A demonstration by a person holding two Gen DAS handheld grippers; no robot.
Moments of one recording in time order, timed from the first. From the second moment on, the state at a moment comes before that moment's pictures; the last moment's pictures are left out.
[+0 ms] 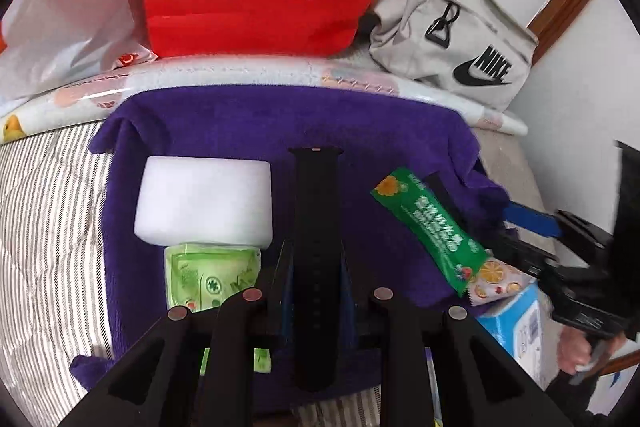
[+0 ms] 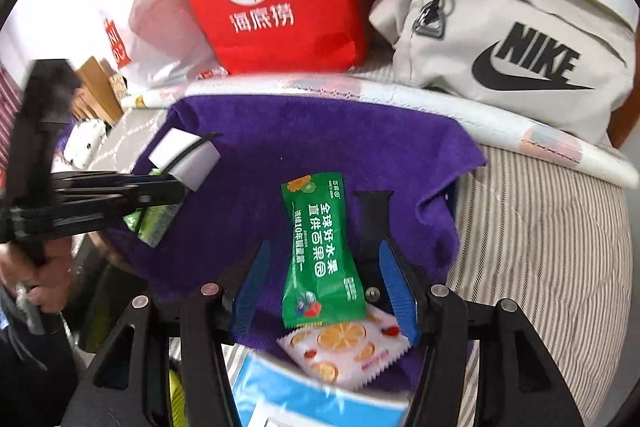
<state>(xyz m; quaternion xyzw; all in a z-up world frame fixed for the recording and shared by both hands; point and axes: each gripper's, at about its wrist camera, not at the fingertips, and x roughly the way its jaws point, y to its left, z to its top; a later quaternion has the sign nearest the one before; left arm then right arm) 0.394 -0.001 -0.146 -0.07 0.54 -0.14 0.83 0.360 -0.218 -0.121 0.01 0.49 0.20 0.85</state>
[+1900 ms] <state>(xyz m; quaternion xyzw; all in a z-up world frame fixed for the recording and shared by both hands) 0.139 0.048 -0.133 -0.07 0.49 -0.09 0.87 0.108 -0.192 -0.105 0.06 0.45 0.24 0.86</state>
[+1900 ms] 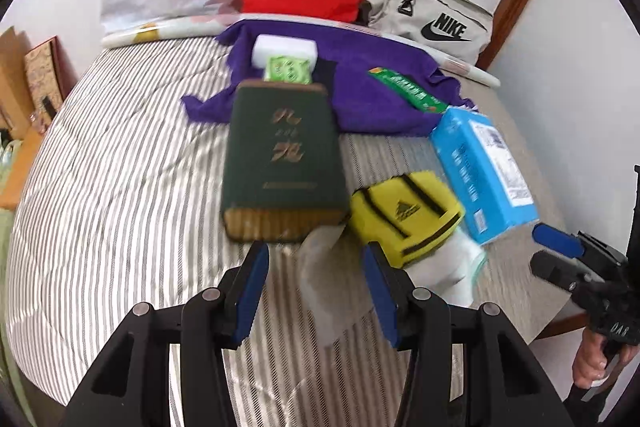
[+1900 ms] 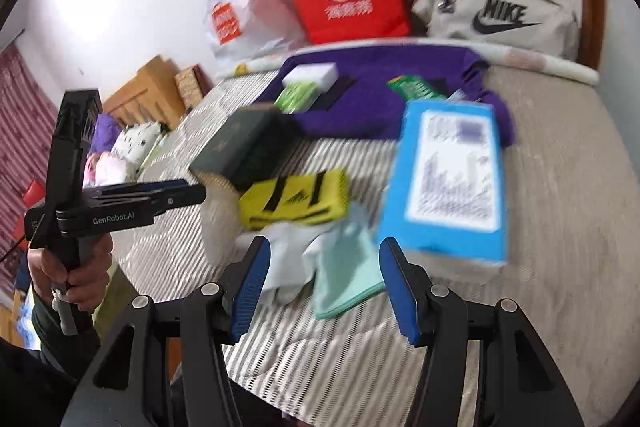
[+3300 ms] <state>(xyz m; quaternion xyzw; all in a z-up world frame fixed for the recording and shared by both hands) 0.082 -0.045 -0.162 -0.04 0.48 -0.29 0.82 0.072 -0.216 -0.127 0.12 0.41 0.23 0.87</state>
